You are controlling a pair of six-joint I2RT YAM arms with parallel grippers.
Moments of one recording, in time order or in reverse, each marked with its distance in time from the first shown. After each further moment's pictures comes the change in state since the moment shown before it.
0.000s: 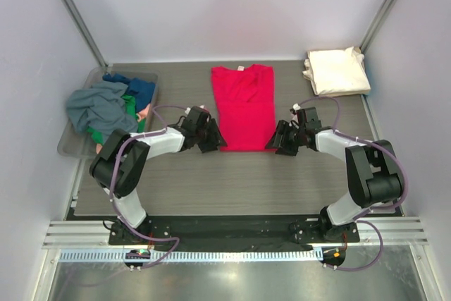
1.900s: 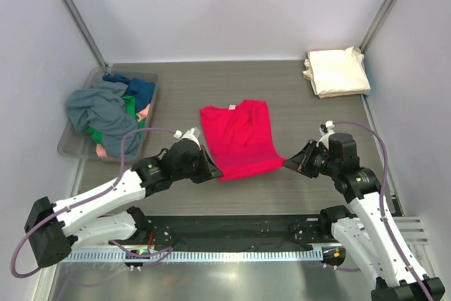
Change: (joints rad) left arm -0.350 -0.722 -0.242 -0.305 -0.156 -0.243; right arm -0.010 -0.908 -0.156 -0.462 -0.010 0.182
